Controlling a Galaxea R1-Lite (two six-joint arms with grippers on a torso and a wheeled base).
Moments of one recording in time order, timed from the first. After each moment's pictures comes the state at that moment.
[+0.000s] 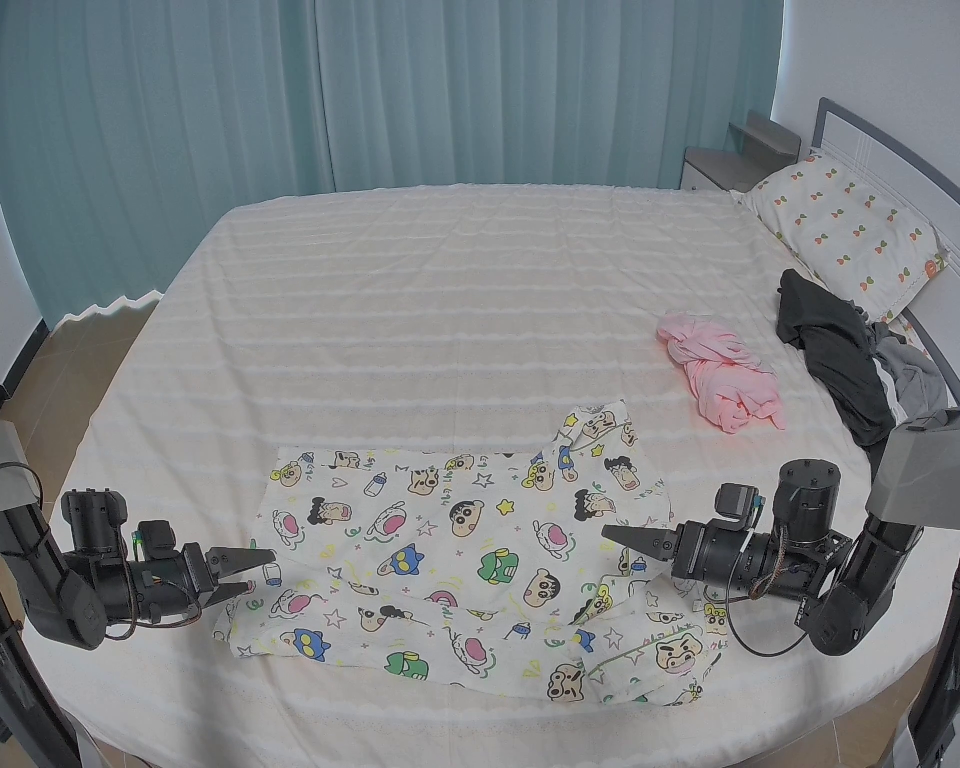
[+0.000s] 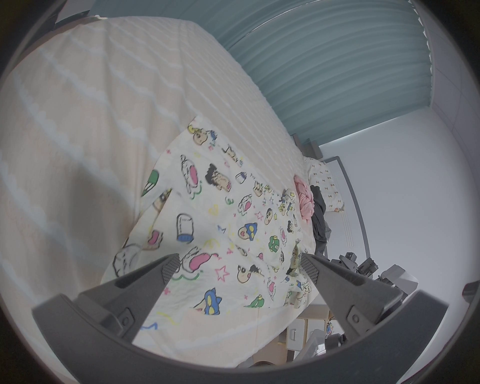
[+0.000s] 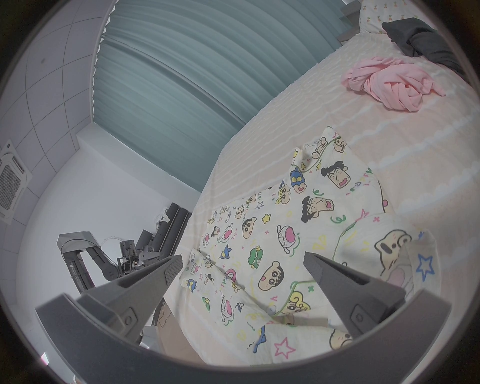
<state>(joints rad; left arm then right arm) 0.21 1.99 -0.28 -1.04 -0.82 -0.49 0.36 2.12 -0.39 -1.41 0.46 0.61</state>
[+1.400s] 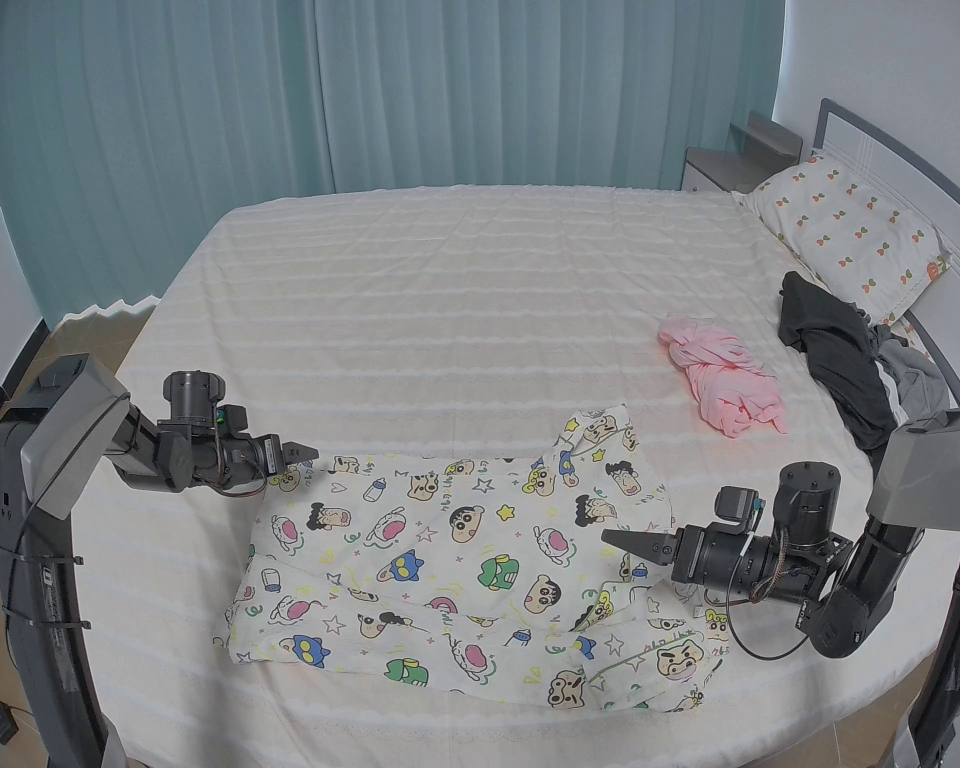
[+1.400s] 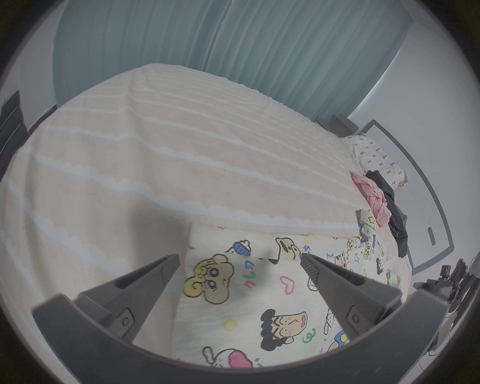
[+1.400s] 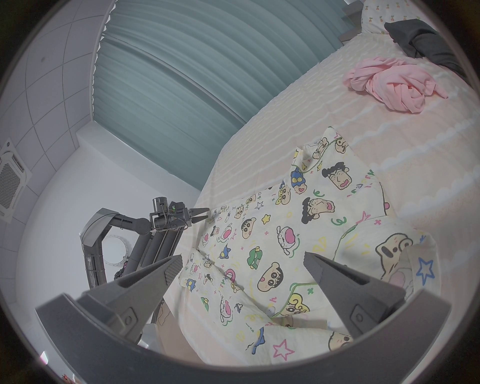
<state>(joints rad) 0.06 2.35 -1.31 -0.37 -0.38 -0.18 0.36 2.11 -0.38 -1.41 0.46 0.60</state>
